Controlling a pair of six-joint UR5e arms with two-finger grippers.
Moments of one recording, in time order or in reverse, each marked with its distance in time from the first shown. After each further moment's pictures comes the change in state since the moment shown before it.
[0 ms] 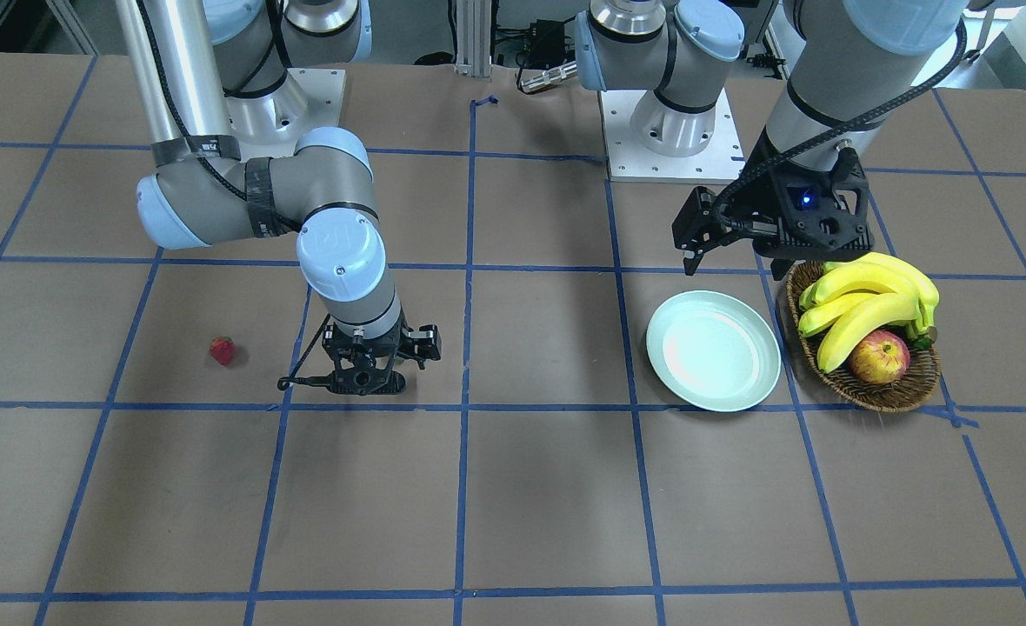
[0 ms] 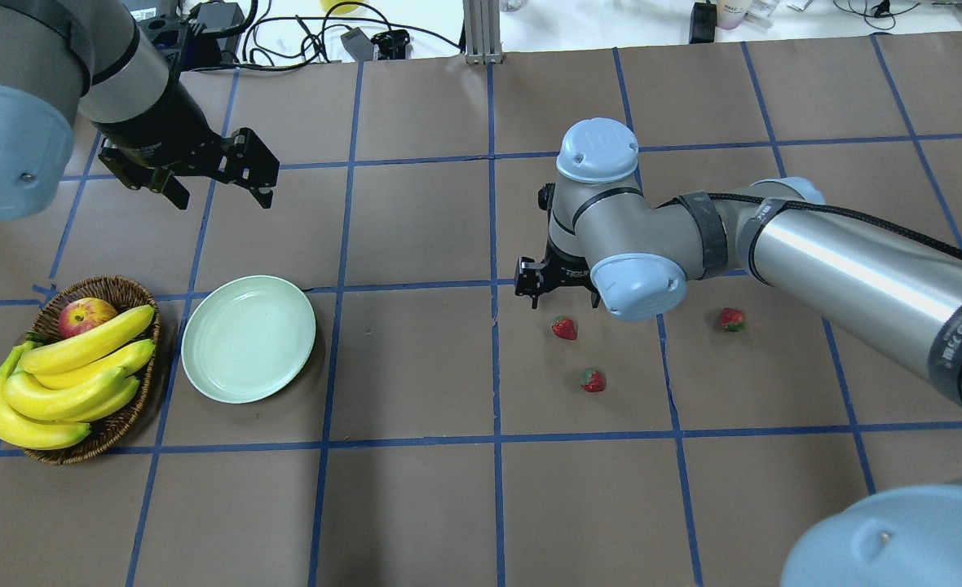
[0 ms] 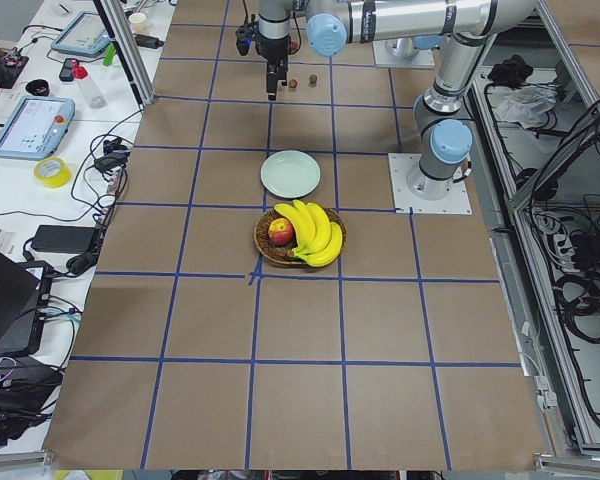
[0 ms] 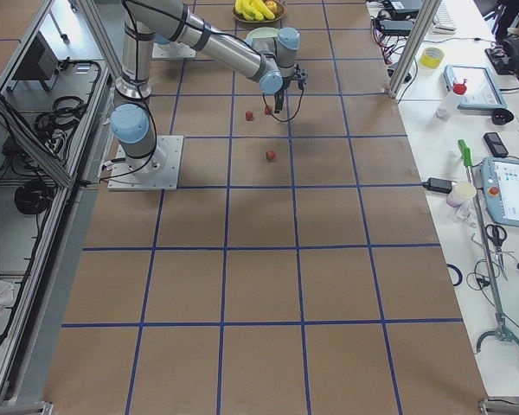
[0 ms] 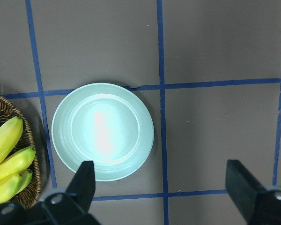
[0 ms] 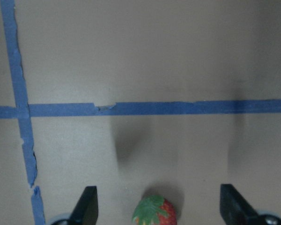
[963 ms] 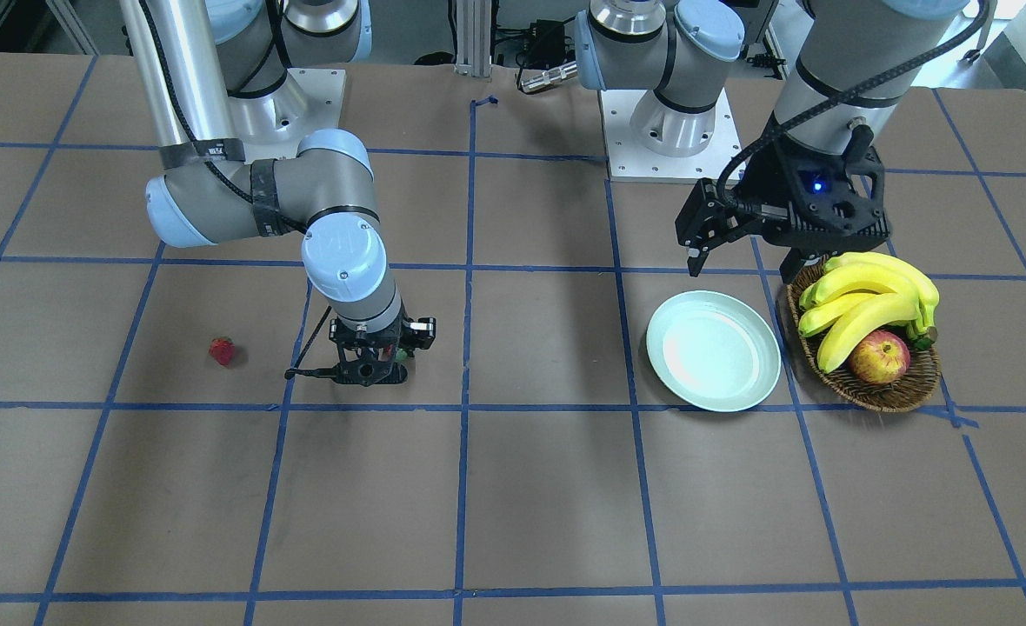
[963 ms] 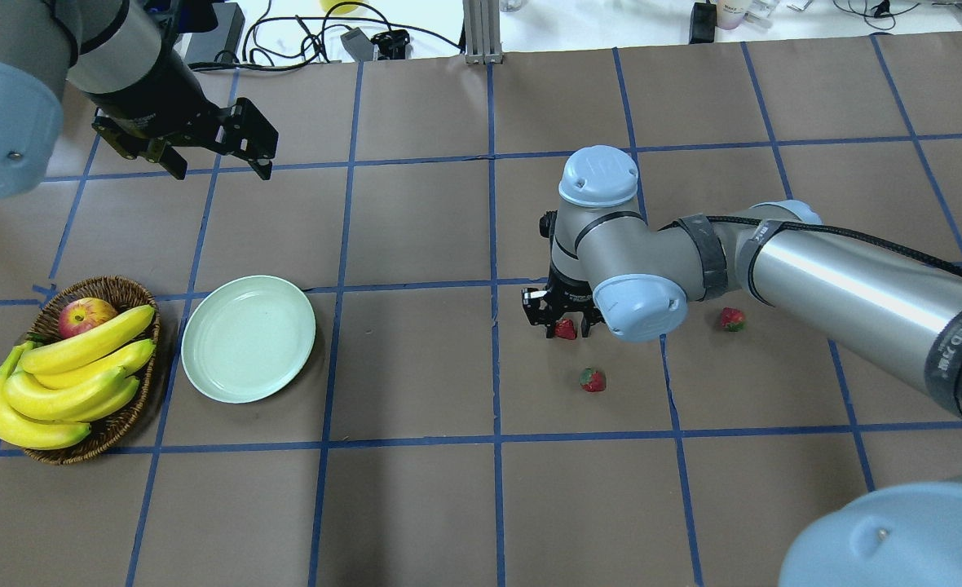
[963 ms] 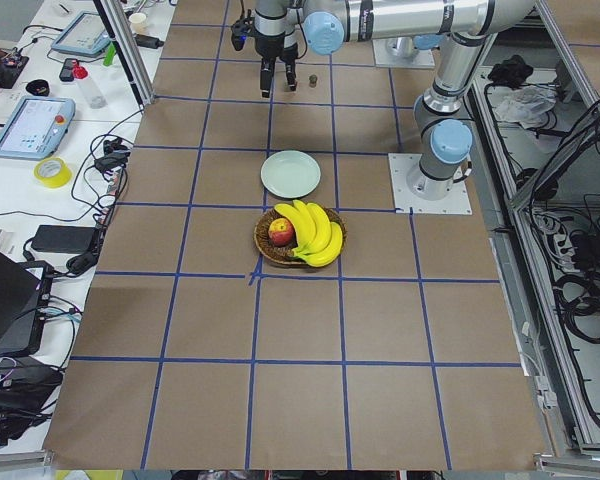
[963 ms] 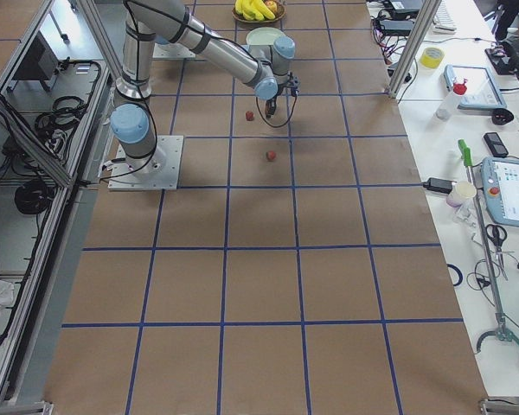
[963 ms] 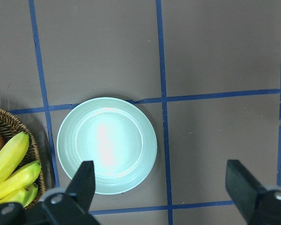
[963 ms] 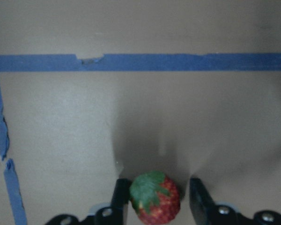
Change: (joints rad) left arm -0.016 -0.008 0.067 0.003 -0.007 0.006; right arm 0.000 -0.001 0.055 0.003 0.018 -0.013
